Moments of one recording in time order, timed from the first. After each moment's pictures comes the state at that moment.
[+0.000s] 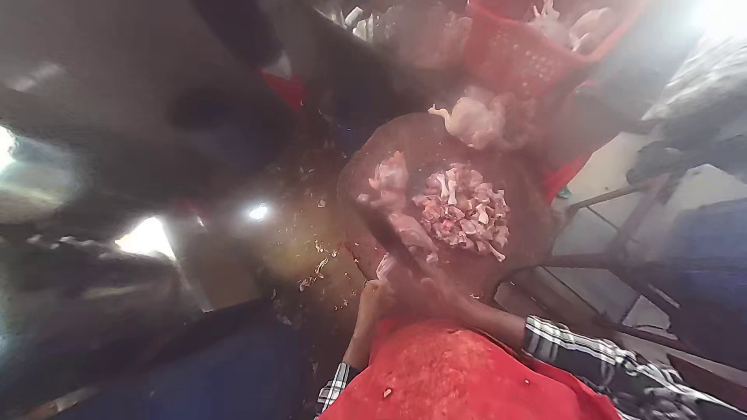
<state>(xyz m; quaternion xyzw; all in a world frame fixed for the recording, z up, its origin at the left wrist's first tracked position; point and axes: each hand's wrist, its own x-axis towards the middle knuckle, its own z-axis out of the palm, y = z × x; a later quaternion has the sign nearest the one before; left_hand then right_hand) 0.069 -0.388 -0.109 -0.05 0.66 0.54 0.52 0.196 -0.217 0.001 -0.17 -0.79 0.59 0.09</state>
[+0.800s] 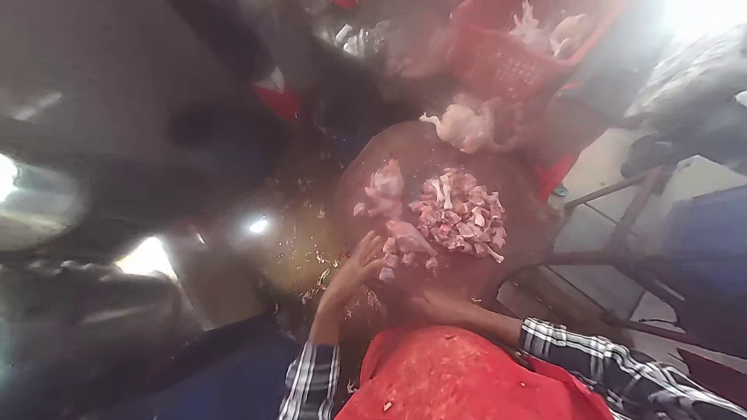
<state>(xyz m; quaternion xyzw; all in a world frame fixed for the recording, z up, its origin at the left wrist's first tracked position) -0.040 -0.333 0.007 0.33 0.62 0.47 0.53 0.226 -0.213 -0.081 -0.22 -0.81 0.45 -0.28</state>
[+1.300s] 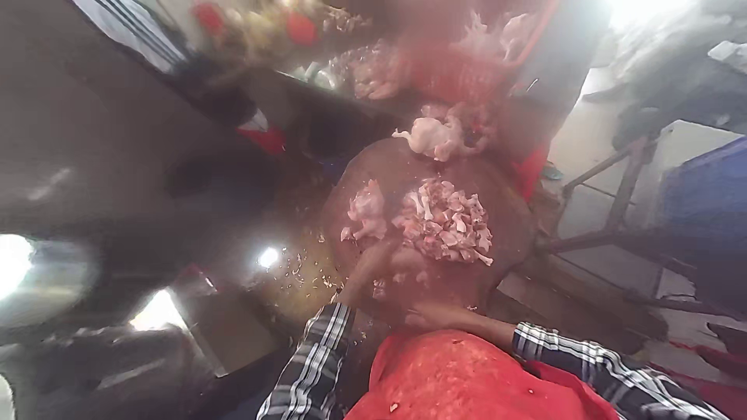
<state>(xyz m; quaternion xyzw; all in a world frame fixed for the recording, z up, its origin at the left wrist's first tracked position) -0.023 -0.197 -0.023 0.61 0.72 0.02 0.34 0.217 -0.195 -0.079 -0.17 -0.78 0.54 -0.26</state>
